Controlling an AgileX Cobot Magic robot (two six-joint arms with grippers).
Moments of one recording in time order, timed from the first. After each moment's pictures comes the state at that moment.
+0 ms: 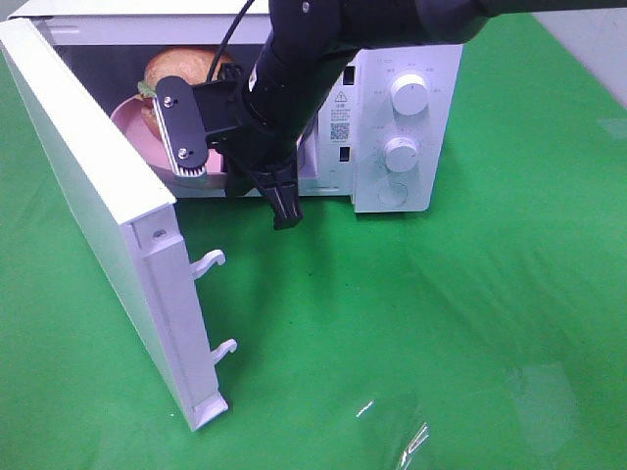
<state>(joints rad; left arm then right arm) 0.01 0.00 -0.50 -0.11 1.05 0.18 0.74 2.11 -1.67 0.07 0.64 -1.35</state>
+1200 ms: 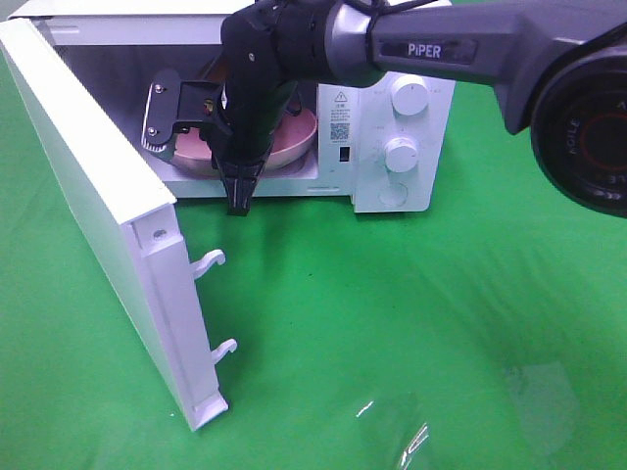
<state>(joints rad) 0.01 0.00 -0.50 -0.11 1.05 0.18 0.74 2.37 -1.99 -0.17 0.66 -0.83</state>
